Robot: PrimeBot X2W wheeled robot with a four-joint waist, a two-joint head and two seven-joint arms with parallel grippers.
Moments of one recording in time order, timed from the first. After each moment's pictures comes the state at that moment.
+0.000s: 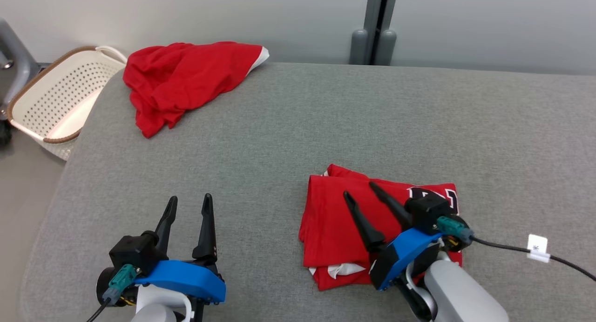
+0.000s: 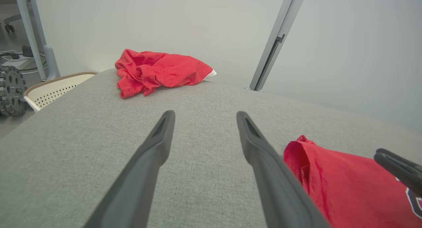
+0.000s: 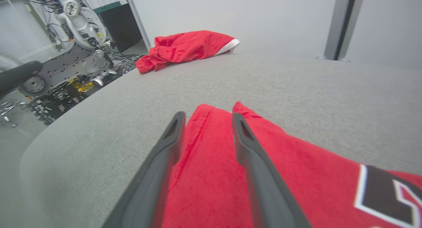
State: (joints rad) left arm -0.17 0.24 -0.45 0.26 -0.61 0.14 -0.26; right arm -0.45 -0.05 0.48 0.68 0.37 0.13 -0.25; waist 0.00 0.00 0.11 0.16
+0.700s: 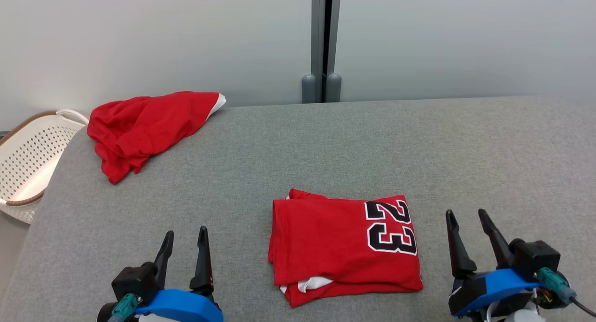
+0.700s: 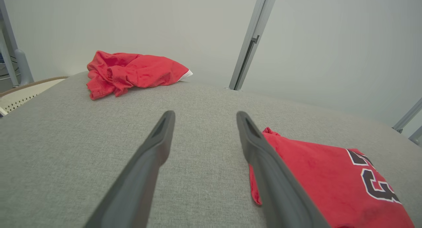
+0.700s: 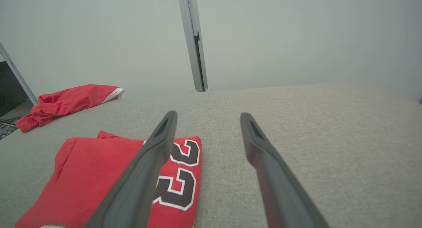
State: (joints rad) left arm -0.07 0.18 -0.35 0.32 -0.53 0.10 -0.26; right arm -0.15 -0.05 -0.03 0.40 0.15 0.13 -0.26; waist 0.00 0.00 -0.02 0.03
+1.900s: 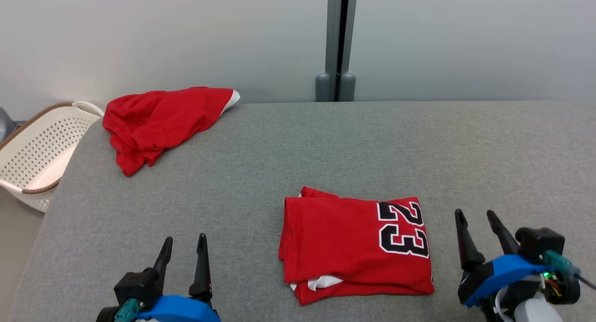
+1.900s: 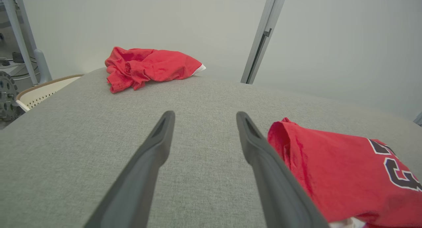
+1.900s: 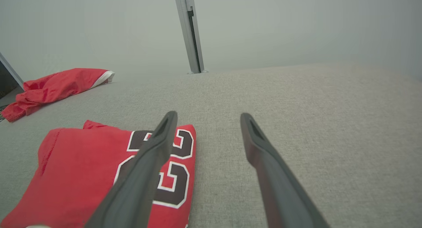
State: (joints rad) left arm -0.05 0.14 -0.28 0.37 -0.43 0.04 -0.26; right arm -0.17 -0.05 -0.08 0.45 0.17 0.13 -0.17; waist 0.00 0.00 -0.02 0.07
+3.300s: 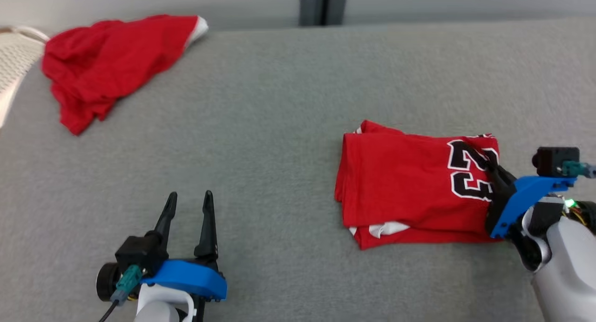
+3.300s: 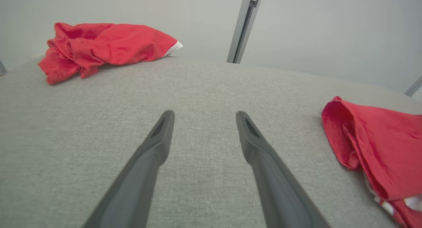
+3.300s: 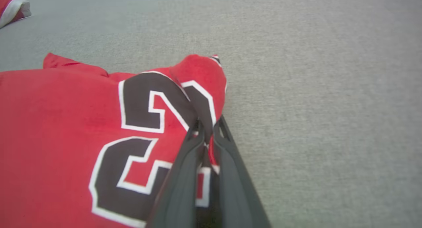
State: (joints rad) left arm -0.15 0.11 -0.25 0.32 -0.35 0.01 -0.26; right arm -0.52 -0.23 0.03 0.74 0.33 0.13 0.10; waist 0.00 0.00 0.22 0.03
